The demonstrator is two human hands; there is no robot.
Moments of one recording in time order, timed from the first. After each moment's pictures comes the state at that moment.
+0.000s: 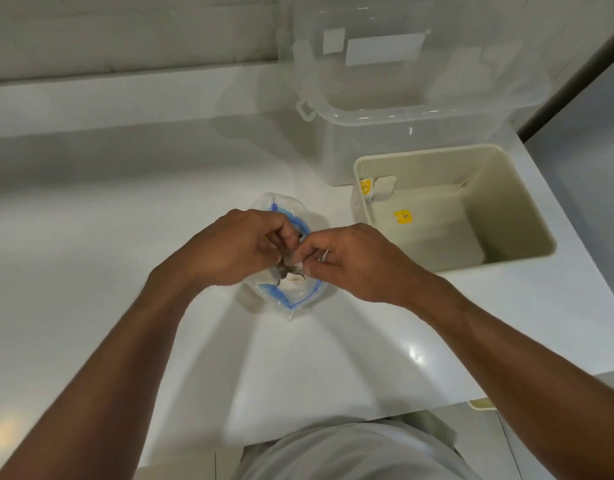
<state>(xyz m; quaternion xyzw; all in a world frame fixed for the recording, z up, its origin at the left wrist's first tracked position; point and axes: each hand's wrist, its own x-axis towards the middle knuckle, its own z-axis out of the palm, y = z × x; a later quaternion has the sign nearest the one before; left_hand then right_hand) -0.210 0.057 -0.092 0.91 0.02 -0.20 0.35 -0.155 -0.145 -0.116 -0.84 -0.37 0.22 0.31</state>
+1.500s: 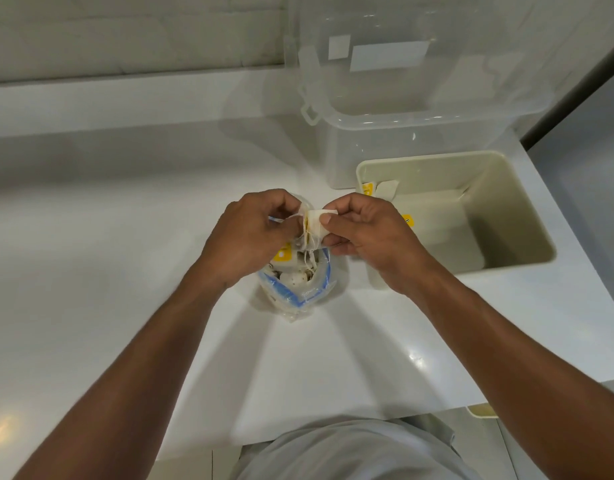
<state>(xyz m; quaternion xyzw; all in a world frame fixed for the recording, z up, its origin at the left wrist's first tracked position) -0.205 0.038 -0.099 0.87 0.14 -0.03 0.48 -0.144 -0.138 -0.105 -0.73 -0.06 0.29 0.62</state>
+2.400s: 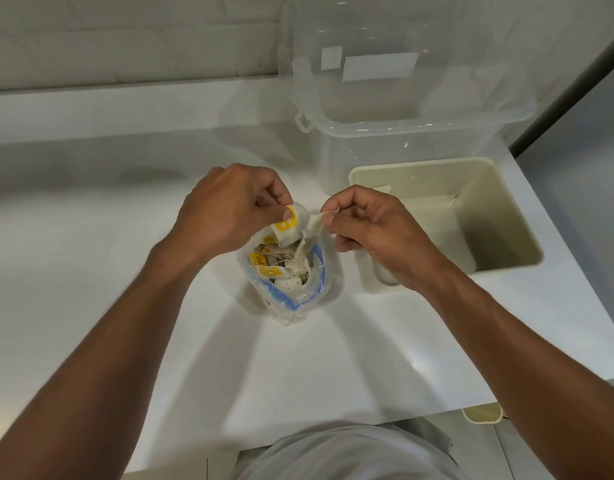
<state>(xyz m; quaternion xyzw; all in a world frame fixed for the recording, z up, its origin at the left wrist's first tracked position) -0.190 0.056 -0.066 0.94 0.10 -0.01 0.34 -0.140 -0.155 -0.086 -0.75 -0.14 0.25 0.60</state>
